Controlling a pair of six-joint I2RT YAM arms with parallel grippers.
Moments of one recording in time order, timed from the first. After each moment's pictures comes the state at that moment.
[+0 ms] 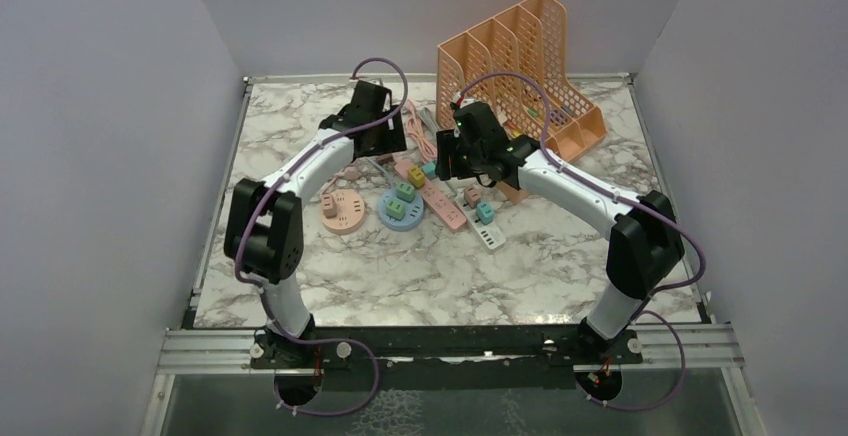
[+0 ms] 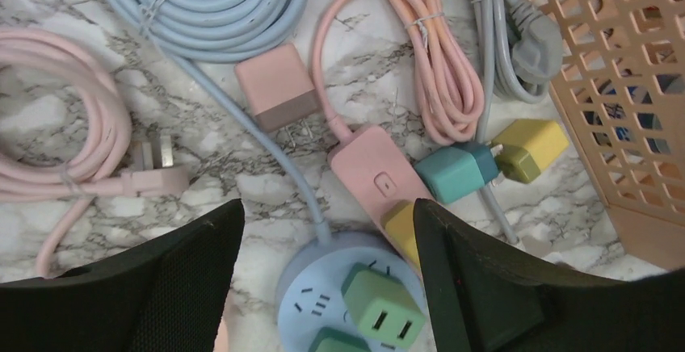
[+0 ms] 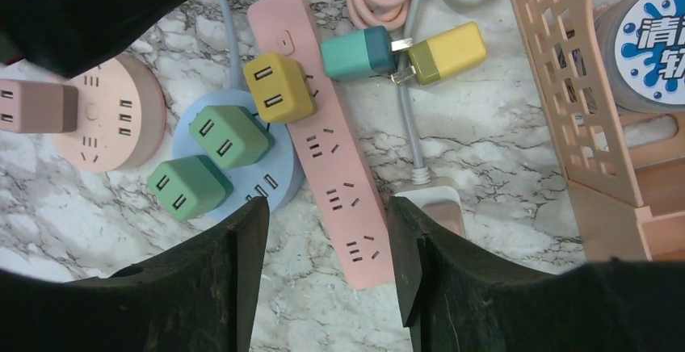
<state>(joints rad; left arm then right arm) -0.36 1.74 1.39 -0.47 -0.08 -0.47 0.69 1.71 1.40 -0.43 0.09 0.40</state>
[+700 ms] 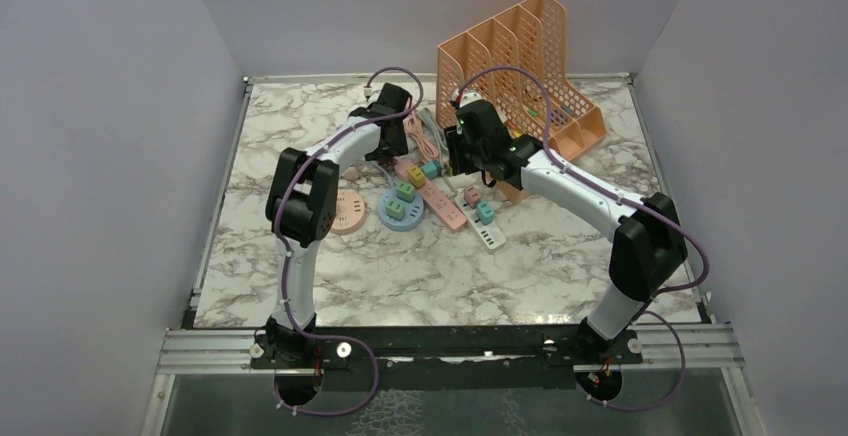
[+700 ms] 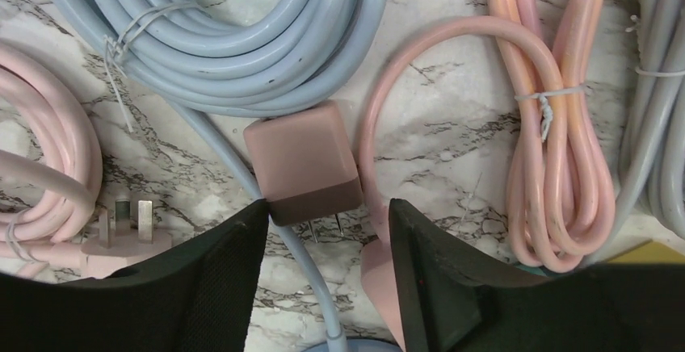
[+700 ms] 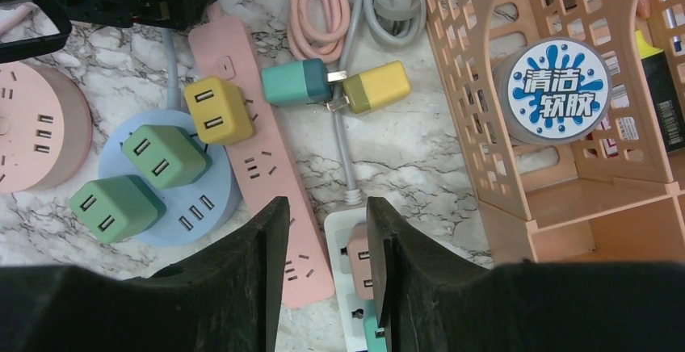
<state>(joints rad) -0.40 2.12 1.67 -0.59 -0.26 -0.54 0.69 1.70 1.39 -0.41 0.22 0.24</state>
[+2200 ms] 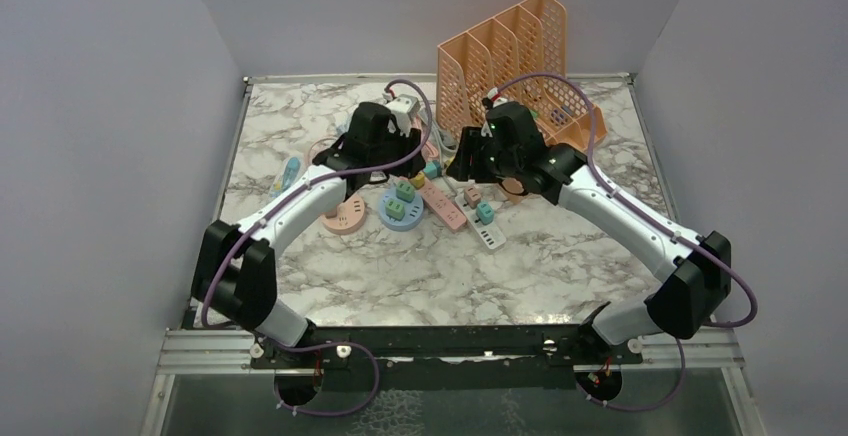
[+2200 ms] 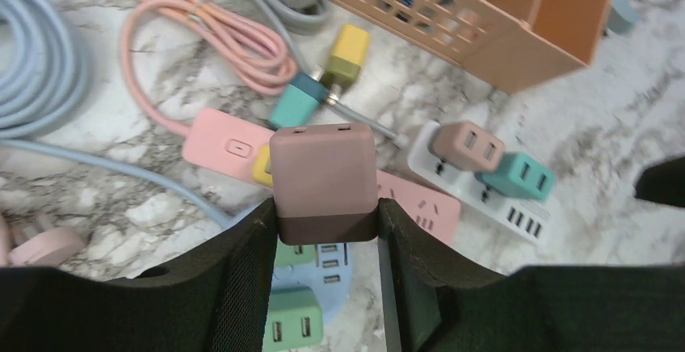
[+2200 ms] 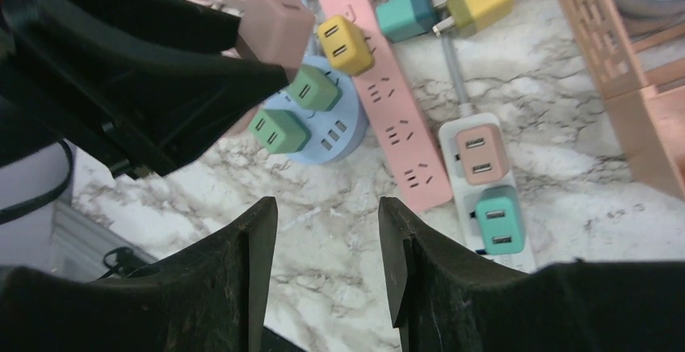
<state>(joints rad) -0.49 1.56 1.21 -0.27 0.15 -0.20 0.69 1.46 1.32 -0.52 0.04 0.56</state>
